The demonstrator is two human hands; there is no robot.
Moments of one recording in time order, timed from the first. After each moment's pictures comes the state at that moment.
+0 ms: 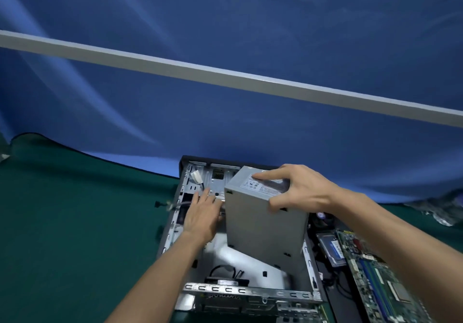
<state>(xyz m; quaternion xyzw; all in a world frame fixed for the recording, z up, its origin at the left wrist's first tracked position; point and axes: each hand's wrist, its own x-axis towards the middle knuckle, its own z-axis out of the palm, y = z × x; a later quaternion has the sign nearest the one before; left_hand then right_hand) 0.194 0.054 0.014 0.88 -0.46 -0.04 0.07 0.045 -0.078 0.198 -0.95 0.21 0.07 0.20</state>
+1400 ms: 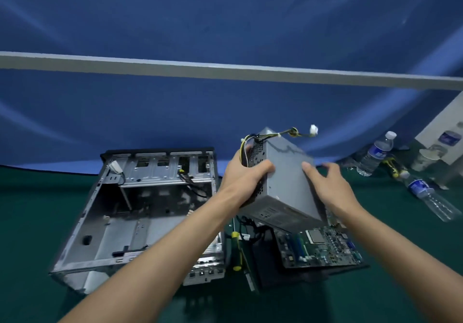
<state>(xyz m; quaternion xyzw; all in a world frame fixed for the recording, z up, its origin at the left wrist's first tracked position) -0.058 -0.079 0.156 0.62 -0.30 -0.38 0.62 -0.206 -0.193 0.153 -0.70 0.56 -0.18 0.40</state>
